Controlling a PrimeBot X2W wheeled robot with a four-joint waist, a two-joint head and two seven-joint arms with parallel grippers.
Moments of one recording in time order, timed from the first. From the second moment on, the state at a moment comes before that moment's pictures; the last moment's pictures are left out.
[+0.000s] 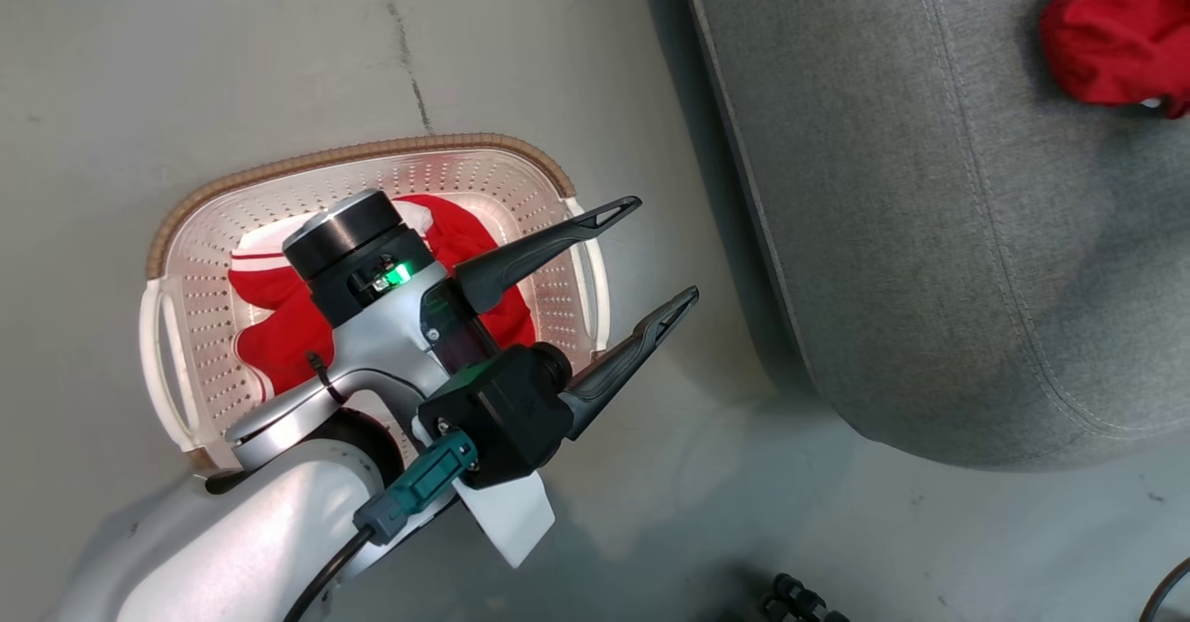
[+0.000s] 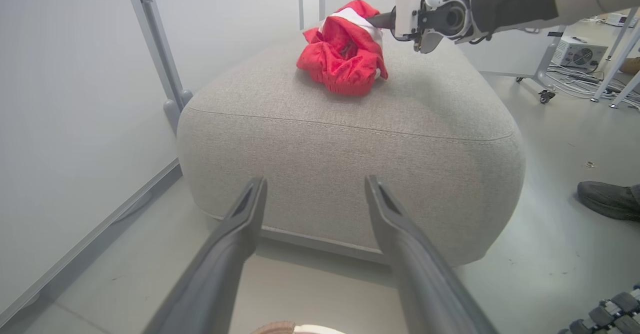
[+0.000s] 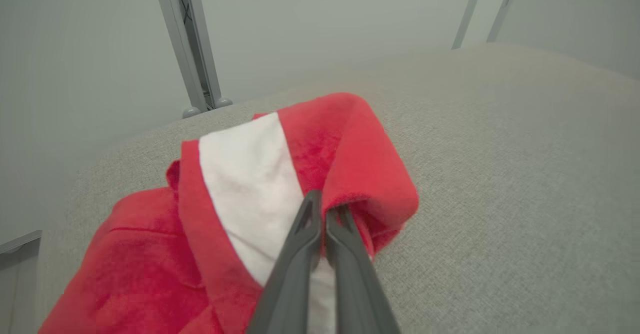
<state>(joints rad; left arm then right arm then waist) -0.62 0.47 -0.77 -0.29 -0.22 -0.10 0.11 -0.95 -0.23 -0.36 0.90 0.25 0.13 -0.26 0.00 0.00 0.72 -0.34</state>
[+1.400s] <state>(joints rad) -0.38 0.40 -0.59 -0.11 -0.40 0.15 -0.17 -0.41 -0.11 -0.01 0.22 0.22 0.13 -0.26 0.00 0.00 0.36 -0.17</state>
